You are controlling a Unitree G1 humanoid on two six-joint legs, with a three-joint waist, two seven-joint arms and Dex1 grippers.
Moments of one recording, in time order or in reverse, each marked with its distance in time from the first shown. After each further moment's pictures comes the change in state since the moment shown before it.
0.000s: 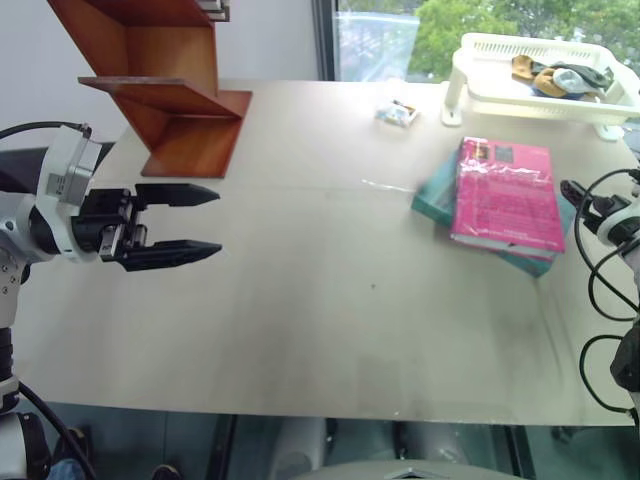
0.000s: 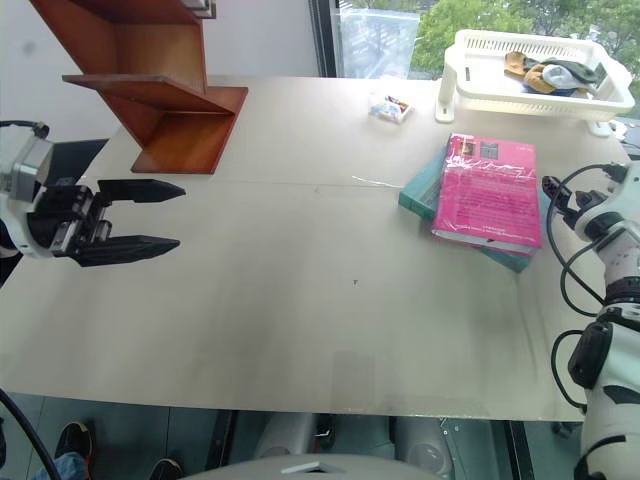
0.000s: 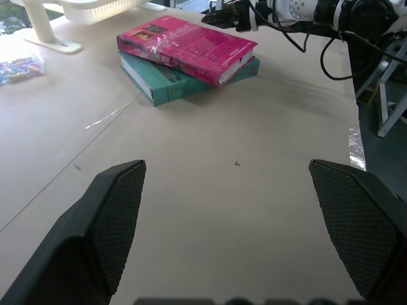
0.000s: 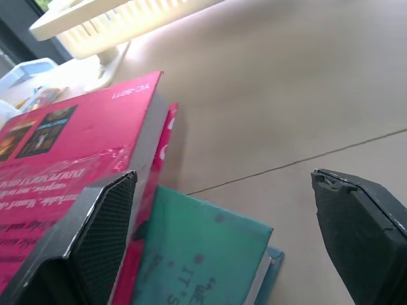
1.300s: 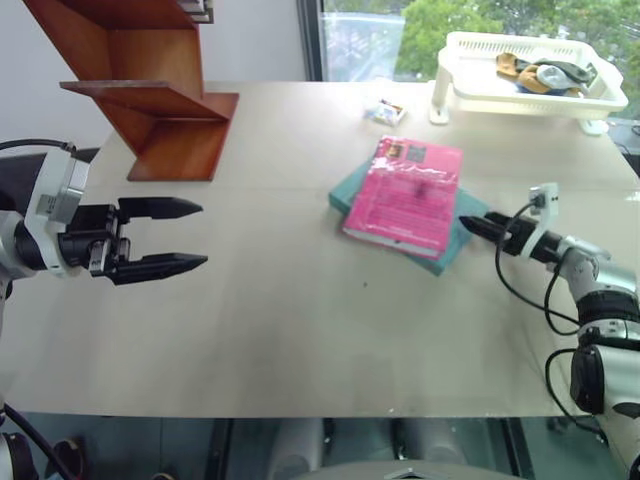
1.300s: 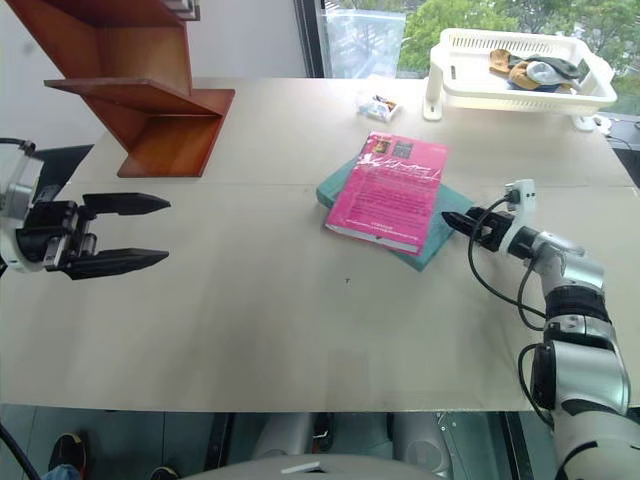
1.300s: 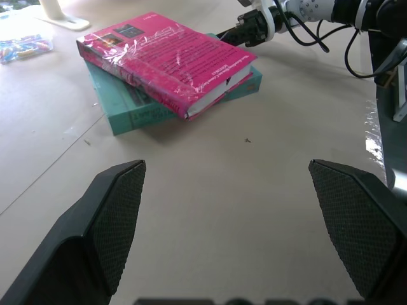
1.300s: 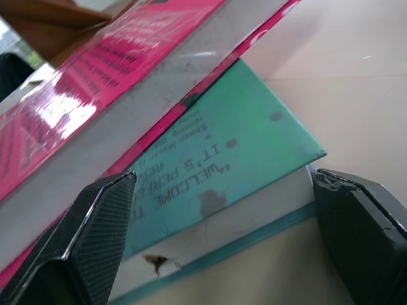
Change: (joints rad) left arm 0.108 0.021 0.055 0.015 0.033 -0.062 0.002; right arm 0.164 0.195 0.251 -0.359 -0.047 0.146 0.525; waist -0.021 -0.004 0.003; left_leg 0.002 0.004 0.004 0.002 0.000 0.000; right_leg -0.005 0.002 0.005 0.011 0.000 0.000
